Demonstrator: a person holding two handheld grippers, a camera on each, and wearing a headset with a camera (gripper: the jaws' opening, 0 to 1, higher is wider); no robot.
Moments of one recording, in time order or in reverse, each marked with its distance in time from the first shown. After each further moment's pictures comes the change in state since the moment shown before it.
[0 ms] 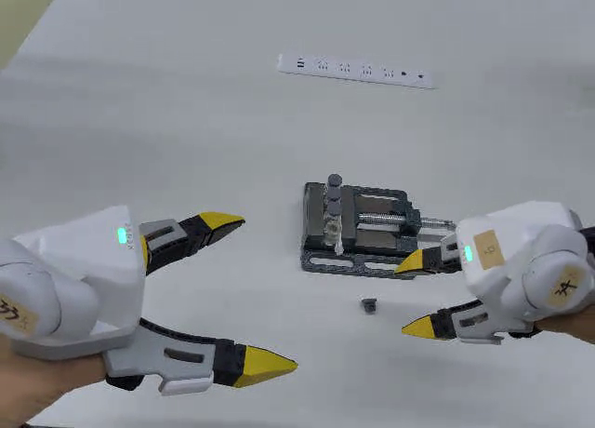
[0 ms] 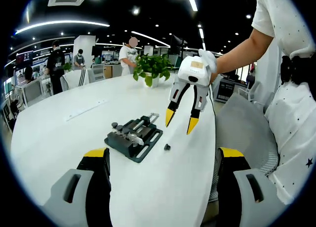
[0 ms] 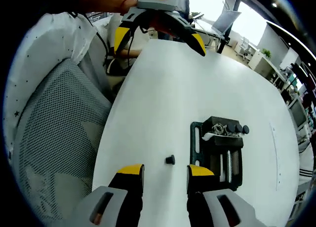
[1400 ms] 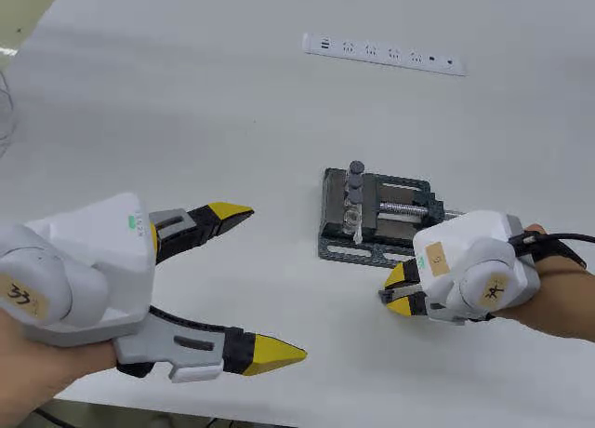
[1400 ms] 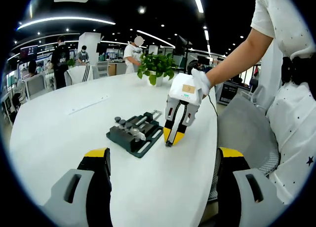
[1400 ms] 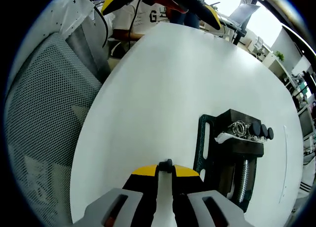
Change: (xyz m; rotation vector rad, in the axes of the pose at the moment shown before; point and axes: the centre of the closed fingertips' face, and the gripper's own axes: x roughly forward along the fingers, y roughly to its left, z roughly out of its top) left arm -0.003 0.004 -0.008 -0.043 -0.003 0.026; right arm 0.049 -0.011 -0.018 -0.069 0.075 0.054
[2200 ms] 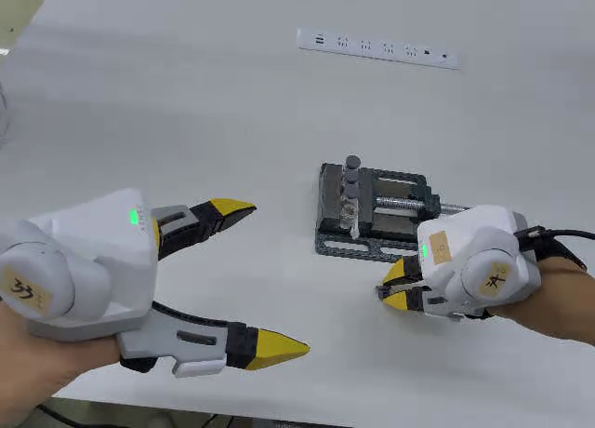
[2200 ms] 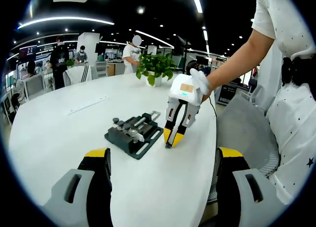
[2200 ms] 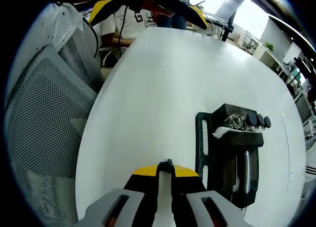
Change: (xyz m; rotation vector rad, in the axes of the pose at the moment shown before) left arm 0.004 -0.004 0.003 -0.003 -0.002 -0.009; right arm 0.001 0.001 -0.002 0.110 -0.038 -0.025
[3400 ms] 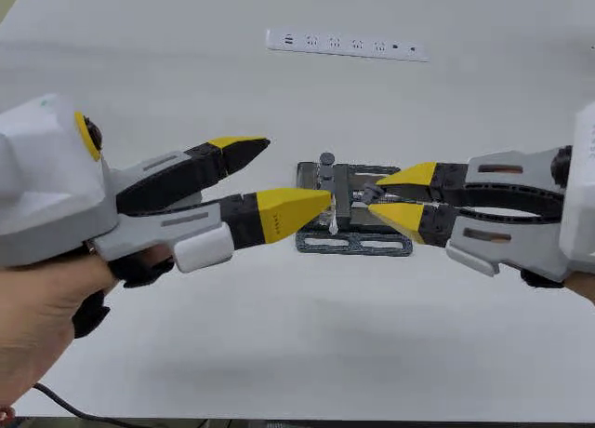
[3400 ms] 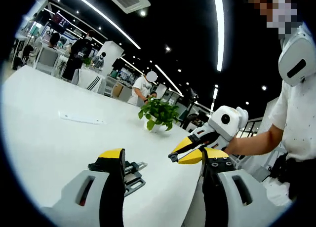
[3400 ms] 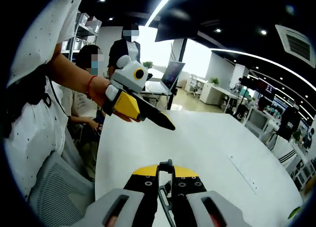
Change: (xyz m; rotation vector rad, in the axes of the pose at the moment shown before) left arm -0.002 0.025 0.116 -0.460 -0.420 -0.058; right arm -0.167 -0.030 0.131 0.212 -0.551 -0.406
